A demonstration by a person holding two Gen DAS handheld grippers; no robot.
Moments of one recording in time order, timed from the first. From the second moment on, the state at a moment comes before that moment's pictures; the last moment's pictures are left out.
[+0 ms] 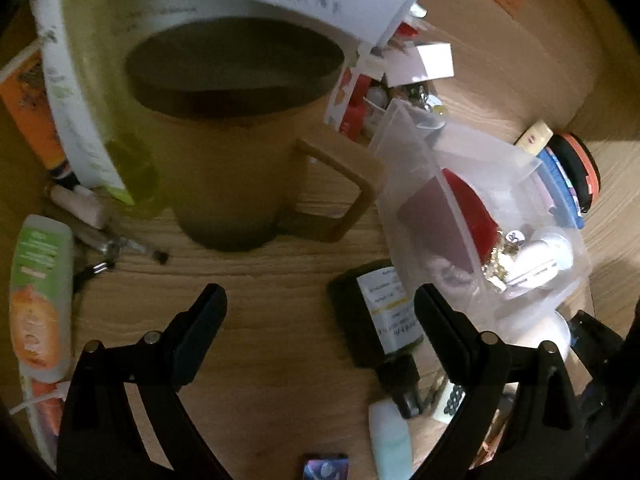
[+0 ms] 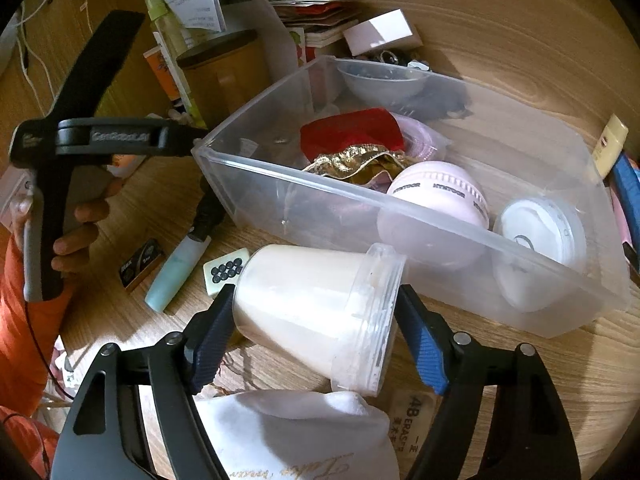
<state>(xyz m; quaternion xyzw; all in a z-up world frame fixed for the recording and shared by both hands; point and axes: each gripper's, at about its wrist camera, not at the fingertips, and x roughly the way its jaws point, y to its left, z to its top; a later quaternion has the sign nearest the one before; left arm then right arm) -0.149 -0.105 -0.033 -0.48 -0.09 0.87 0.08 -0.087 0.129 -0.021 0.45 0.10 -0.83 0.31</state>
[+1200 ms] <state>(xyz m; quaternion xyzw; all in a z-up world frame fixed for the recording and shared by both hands) -0.058 -0.119 -0.052 -0.50 -0.03 0.86 0.09 -0.080 0.131 -0.020 0.44 0.08 -0.83 0.34</state>
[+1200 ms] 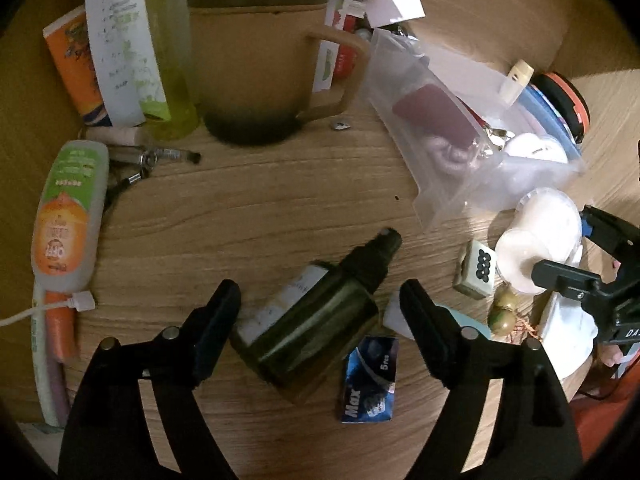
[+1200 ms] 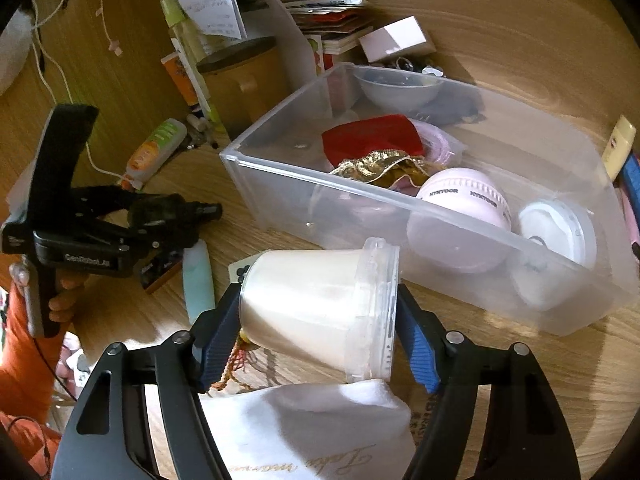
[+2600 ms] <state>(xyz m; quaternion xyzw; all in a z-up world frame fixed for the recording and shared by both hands) -0.075 -0.027 0.047 -0.35 -0.04 0.93 0.11 -0.112 0.218 0.075 0.33 -0.01 -0.90 0.30</state>
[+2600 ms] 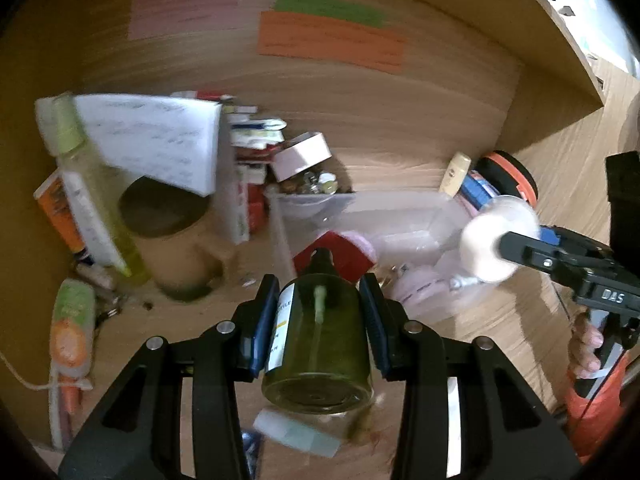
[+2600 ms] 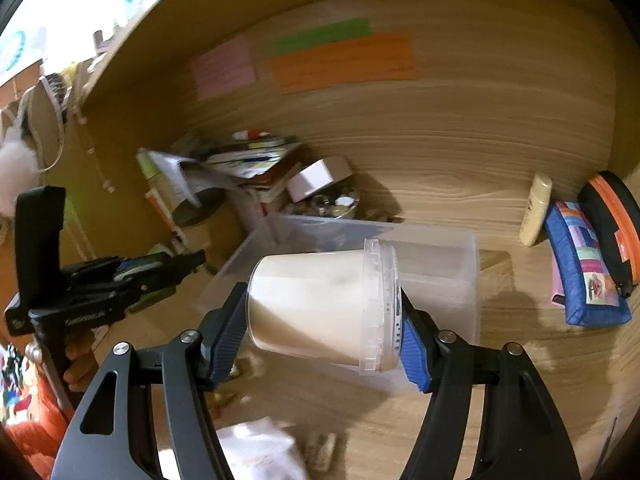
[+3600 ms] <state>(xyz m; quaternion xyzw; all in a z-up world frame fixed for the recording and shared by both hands) -0.159 0.029 0.000 -0.41 -0.02 0.90 0.13 -0.186 0.205 0.032 0.37 0.04 -0.89 0.25</state>
